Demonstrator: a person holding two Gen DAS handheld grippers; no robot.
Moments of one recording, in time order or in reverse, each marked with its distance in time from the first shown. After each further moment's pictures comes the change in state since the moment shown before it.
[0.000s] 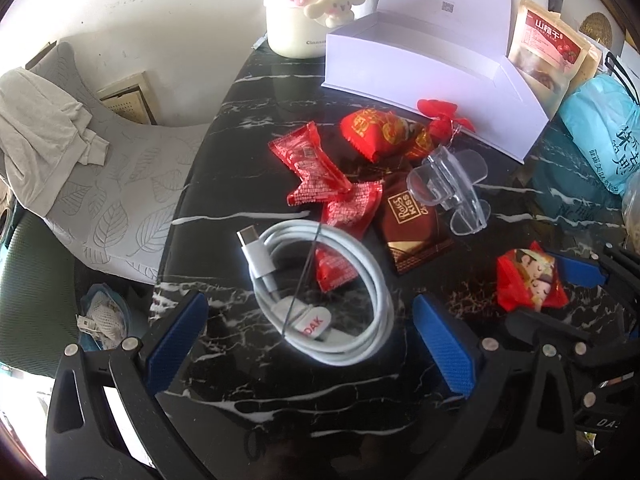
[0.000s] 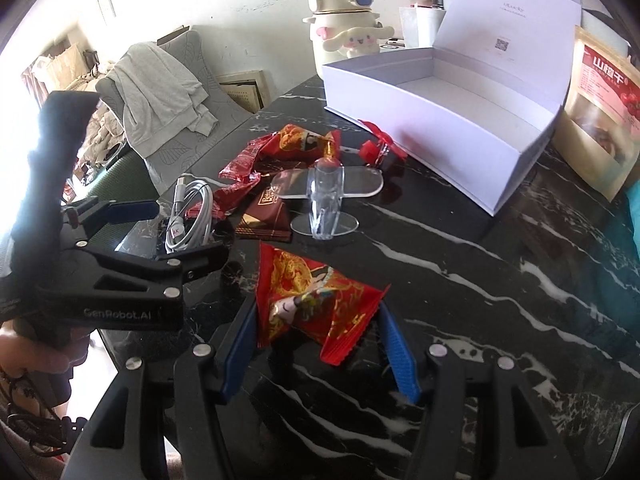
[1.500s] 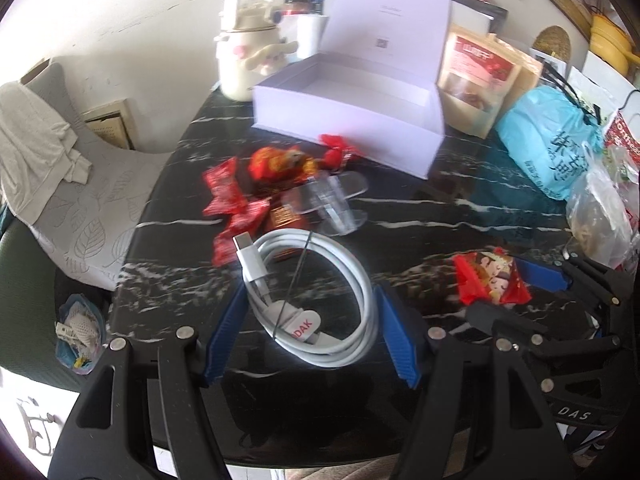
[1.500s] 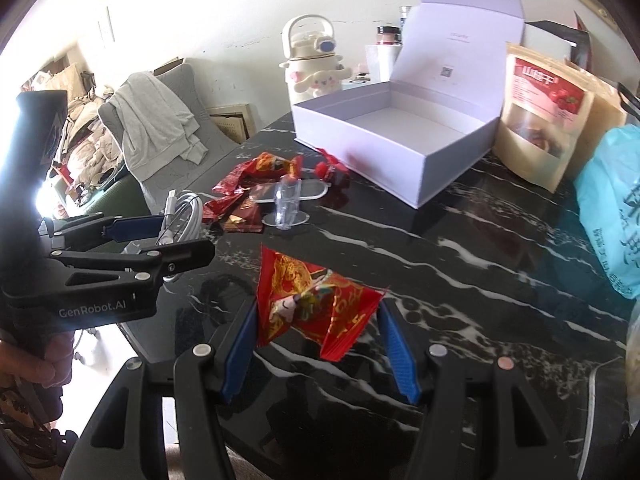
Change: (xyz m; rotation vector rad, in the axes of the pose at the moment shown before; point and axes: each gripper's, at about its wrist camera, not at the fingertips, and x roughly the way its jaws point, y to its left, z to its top) left arm -0.069 -0.061 -0.019 0.009 -0.119 -0.097; right arm -0.072 -0.023 -0.040 0.017 -0.129 -0.056
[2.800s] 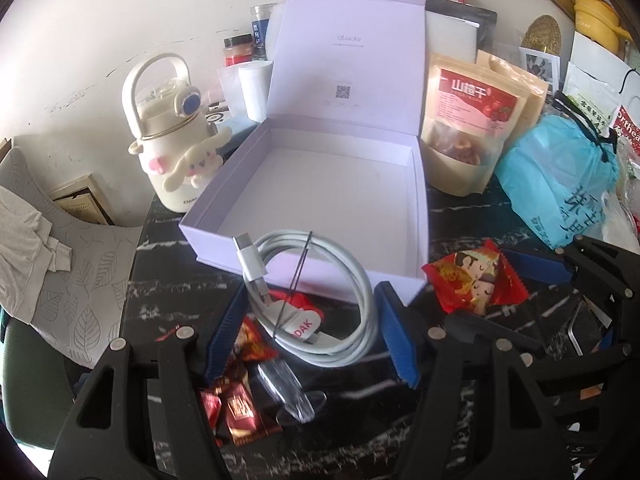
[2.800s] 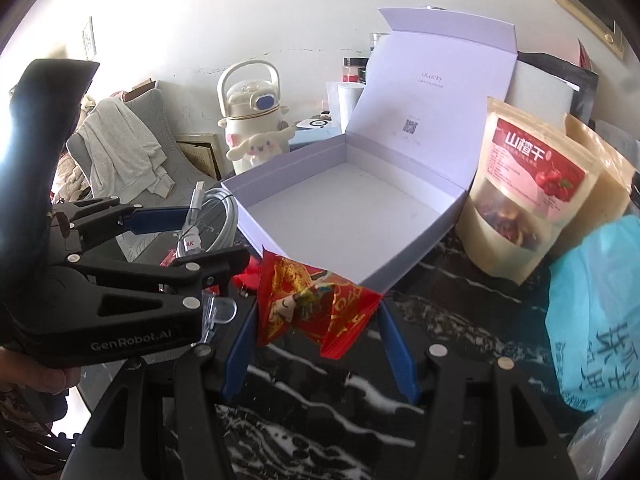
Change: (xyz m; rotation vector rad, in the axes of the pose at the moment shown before) left arm 0.052 -0.052 0.137 0.147 -0.041 0.007; right arm 0.020 -0.071 0.111 -0.018 -0.043 -0.066
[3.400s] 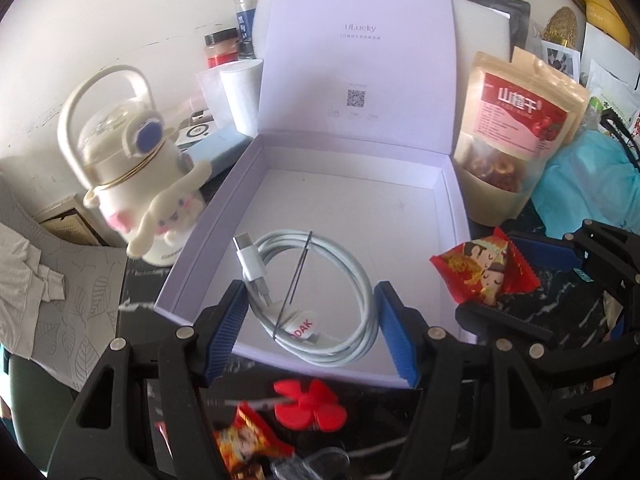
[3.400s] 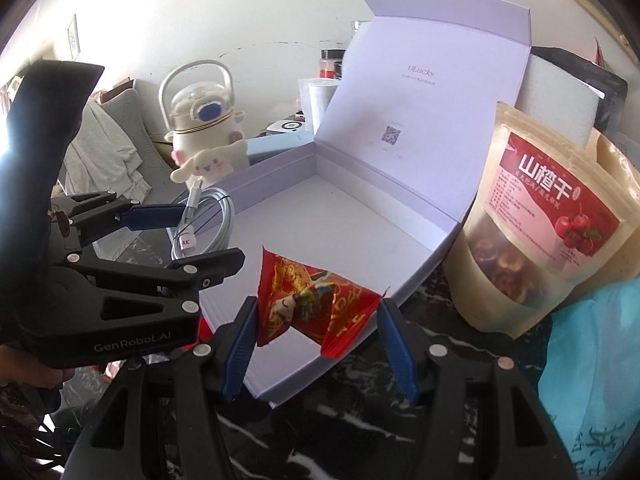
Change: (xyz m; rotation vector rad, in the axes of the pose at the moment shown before) left arm 0.069 0.007 0.060 0.047 0.035 0.004; right arm 0.057 -0.042 0.049 0.001 0.030 -0.030
